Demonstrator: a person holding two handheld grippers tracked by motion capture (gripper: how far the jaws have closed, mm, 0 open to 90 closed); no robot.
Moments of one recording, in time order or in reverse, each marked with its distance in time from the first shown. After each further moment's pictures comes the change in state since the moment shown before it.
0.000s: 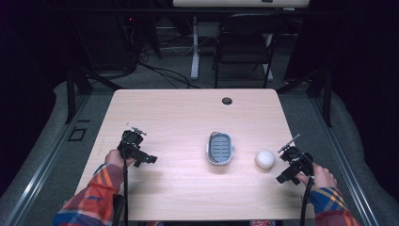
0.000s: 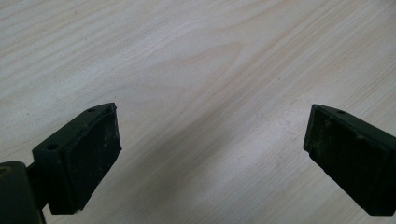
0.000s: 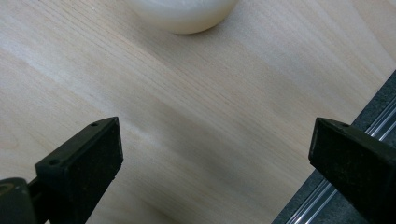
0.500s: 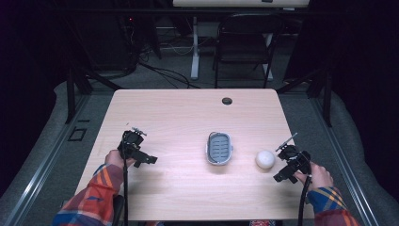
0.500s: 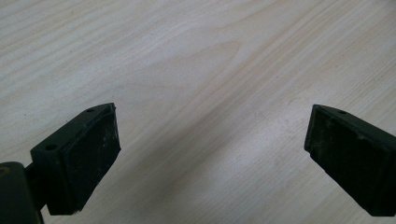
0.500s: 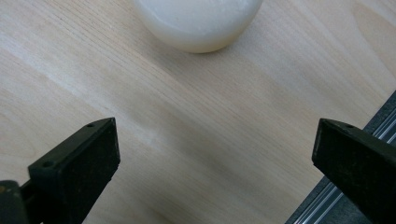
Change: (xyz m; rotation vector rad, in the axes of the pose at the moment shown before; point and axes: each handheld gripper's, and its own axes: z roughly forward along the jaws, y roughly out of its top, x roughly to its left) left arm -0.001 0.000 0.000 0.005 0.000 0.009; right arm 0.005 0.007 -0.001 -0.034 0.016 -0.001
